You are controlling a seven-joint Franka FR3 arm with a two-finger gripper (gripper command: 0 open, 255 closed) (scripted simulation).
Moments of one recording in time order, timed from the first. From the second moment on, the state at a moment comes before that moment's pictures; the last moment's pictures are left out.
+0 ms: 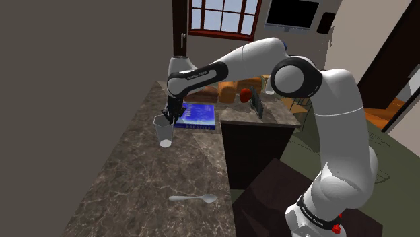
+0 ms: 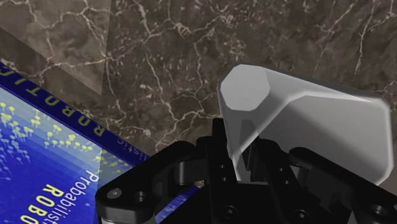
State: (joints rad) arm -0.04 0.61 0.24 -1.52 -0.05 2.18 0.28
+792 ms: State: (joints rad) arm -0.04 0.59 0.25 -1.51 -0.05 2.16 0.28
